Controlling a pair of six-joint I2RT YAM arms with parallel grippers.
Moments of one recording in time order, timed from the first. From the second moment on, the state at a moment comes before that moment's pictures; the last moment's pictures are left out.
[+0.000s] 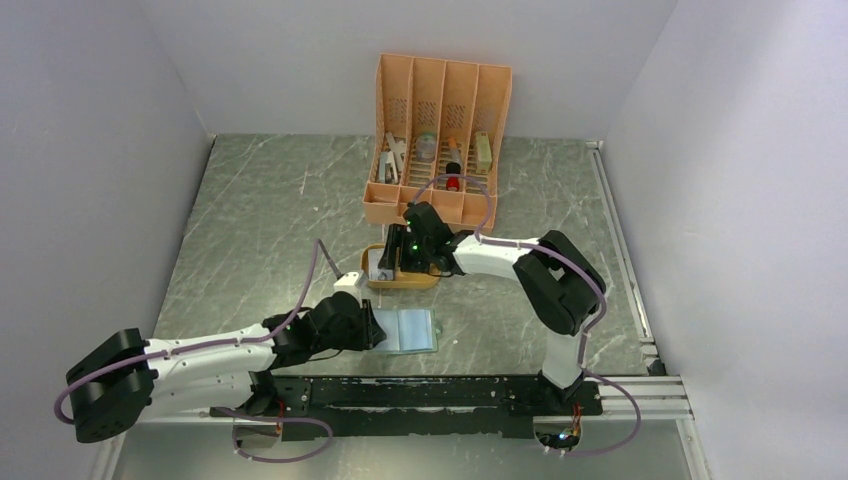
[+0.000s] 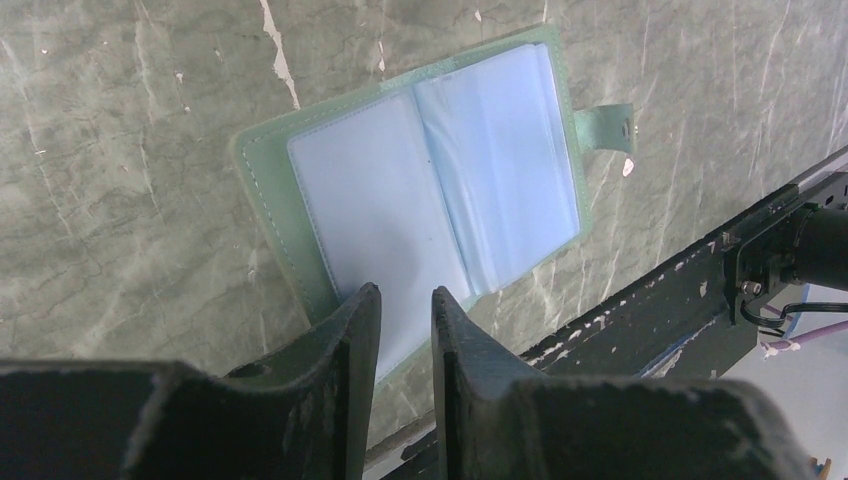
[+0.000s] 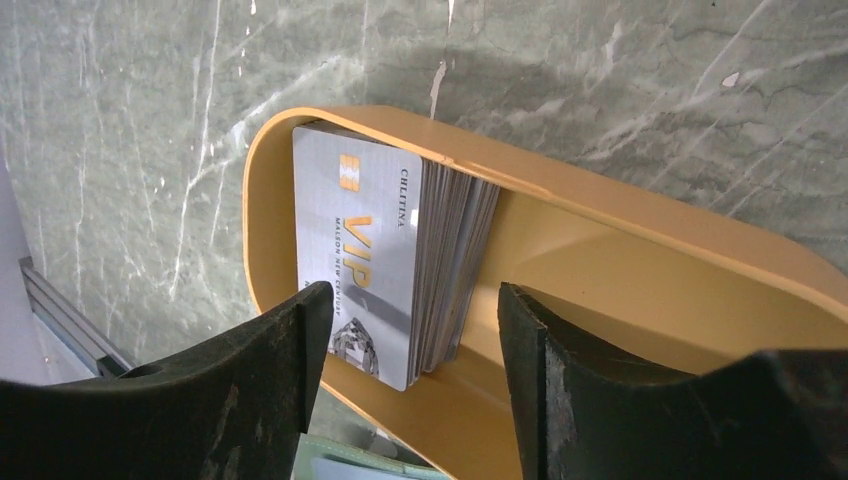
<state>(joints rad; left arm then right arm) -1.04 1.00 0.32 -0.04 -0.15 -0.90 0.76 1.86 1.07 0.00 -0.13 0.74</state>
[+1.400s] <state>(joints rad) -1.04 1.04 0.33 -0.03 -0.15 -0.90 0.73 1.80 0.97 0.06 -0.15 0.78</state>
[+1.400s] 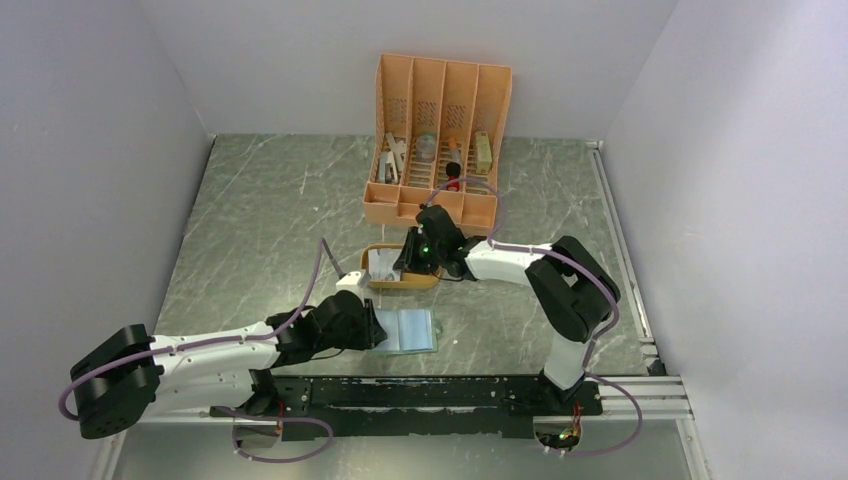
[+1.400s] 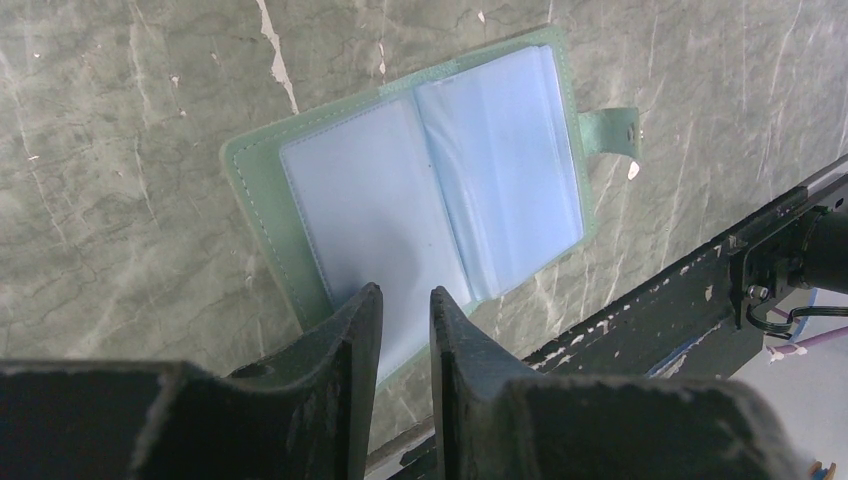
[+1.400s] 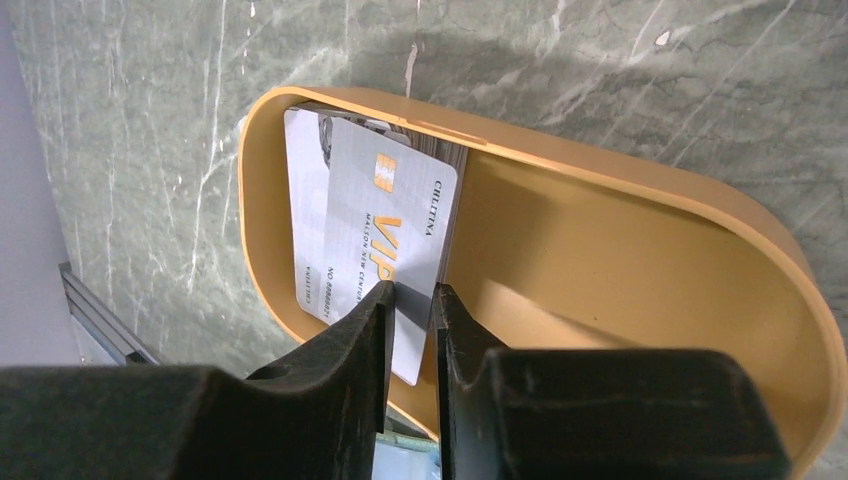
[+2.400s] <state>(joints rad) -1.04 1.05 0.37 -0.04 -0.15 -0.89 0.72 1.72 0.97 0.01 -0.20 0.86</state>
